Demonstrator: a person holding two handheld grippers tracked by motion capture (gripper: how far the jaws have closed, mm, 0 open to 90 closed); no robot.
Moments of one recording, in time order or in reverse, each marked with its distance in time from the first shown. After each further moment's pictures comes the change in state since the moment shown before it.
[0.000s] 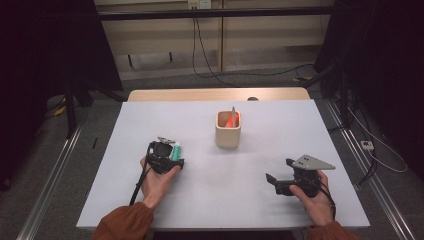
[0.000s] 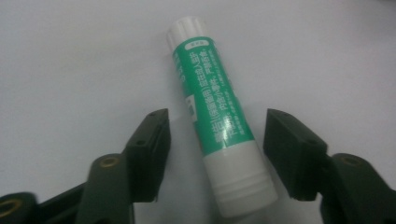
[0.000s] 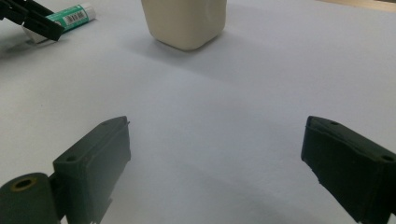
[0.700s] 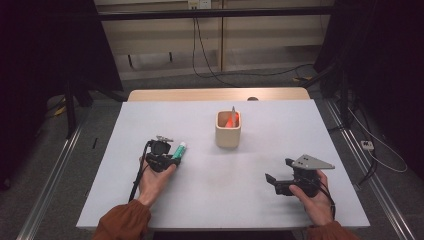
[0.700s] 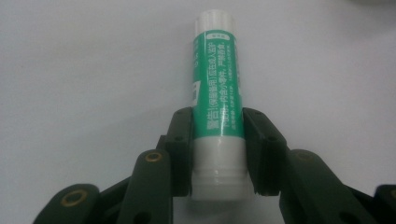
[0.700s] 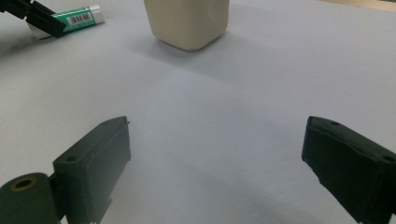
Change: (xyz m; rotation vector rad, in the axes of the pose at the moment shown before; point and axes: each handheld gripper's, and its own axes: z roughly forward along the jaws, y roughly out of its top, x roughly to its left) left arm 0.010 0.003 -0.002 0.020 -0.095 -0.013; right arm 0.000 0.001 0.001 0.000 0.010 -0.003
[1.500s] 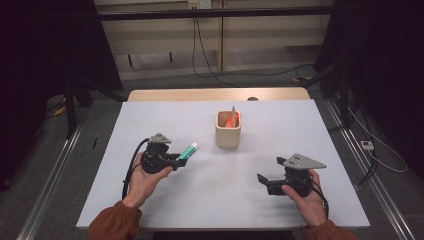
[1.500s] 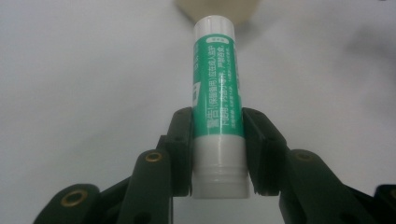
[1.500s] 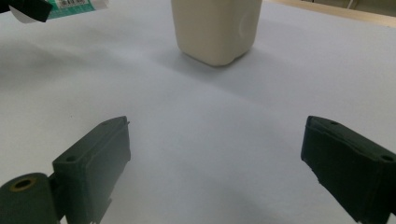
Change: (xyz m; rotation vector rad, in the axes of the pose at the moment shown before) left arm -0.009 0.004 -0.044 -0.109 -0.337 0.185; right arm 0.018 0.011 0.008 -0.020 0.043 -0.040
